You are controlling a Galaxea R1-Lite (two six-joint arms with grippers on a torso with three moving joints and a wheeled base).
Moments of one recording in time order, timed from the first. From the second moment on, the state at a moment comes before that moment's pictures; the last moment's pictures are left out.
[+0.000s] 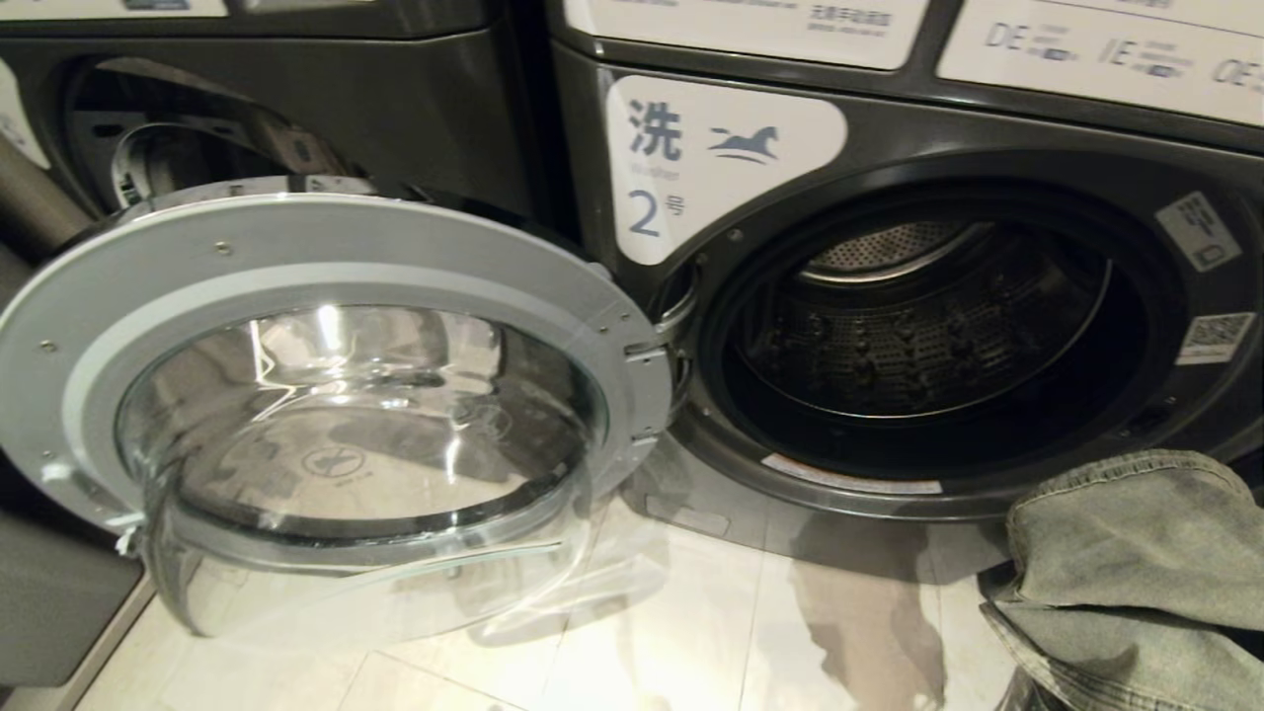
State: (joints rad) left arm 0.00 0.00 0.00 0.00 -0.01 0.00; right arm -0.02 0.18 -0.34 0.02 -0.24 -0.32
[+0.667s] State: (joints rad) left arm 0.00 0.00 0.00 0.00 -0.01 0.00; right arm -0.02 0.18 -0.33 0.03 -0.26 -0.32
